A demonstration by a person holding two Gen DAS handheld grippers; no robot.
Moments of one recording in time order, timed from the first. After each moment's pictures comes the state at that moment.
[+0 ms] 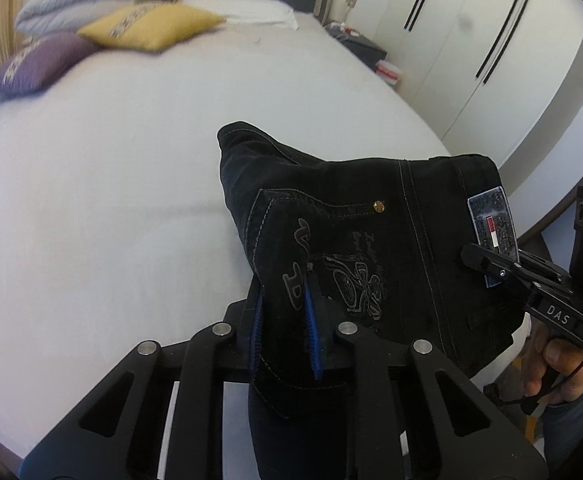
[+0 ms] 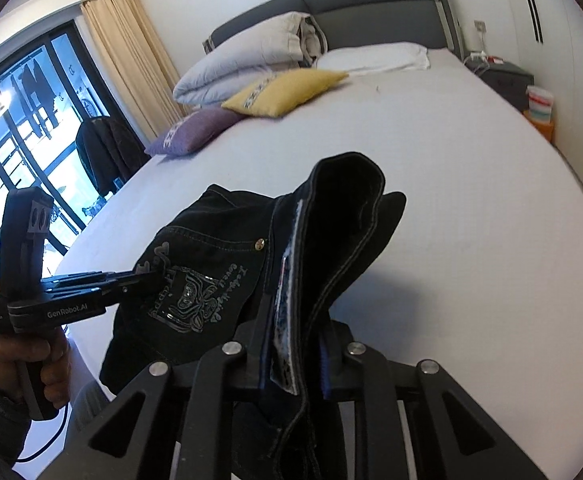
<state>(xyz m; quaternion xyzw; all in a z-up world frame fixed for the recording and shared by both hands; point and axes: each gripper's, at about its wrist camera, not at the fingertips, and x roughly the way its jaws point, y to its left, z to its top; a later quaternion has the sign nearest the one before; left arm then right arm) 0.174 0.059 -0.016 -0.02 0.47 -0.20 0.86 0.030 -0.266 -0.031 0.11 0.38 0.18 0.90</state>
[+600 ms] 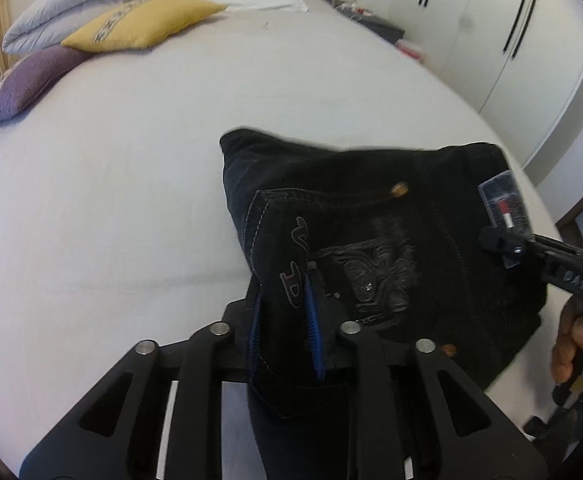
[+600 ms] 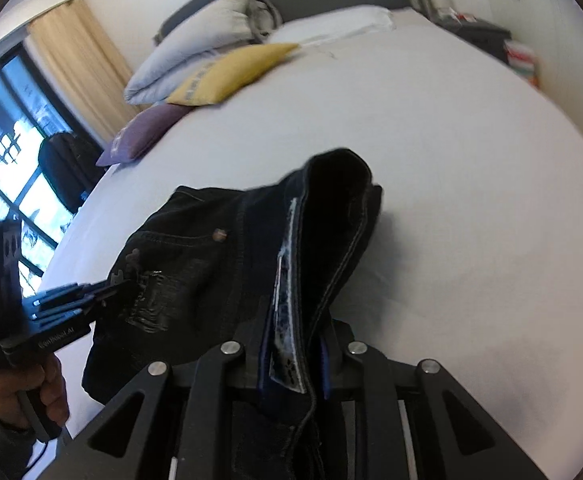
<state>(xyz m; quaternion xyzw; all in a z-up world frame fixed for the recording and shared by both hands) 0.283 -0.002 -0.097 0.03 0.49 -0.16 0.86 0.135 -0.311 -0.106 0.17 0.43 0.14 0.87</state>
